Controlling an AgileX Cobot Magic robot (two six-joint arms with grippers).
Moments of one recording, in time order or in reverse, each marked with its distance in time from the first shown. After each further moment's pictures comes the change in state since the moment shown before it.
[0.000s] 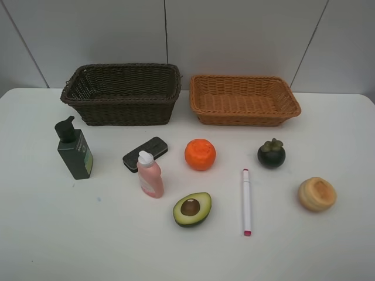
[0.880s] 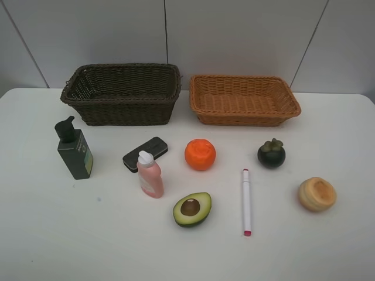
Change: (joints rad) left arm 0.000 0.000 0.000 0.000 0.000 0.000; right arm 0.000 0.000 0.000 0.000 0.000 0.000
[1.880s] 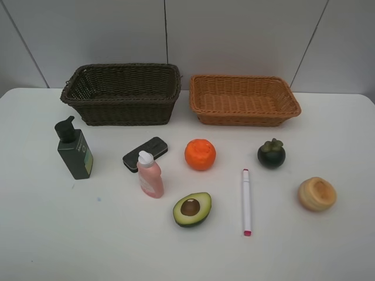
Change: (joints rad) left arm 0.000 0.000 0.000 0.000 -0.001 0.000; right arm 0.000 0.682 -0.204 0.007 -0.043 0.000
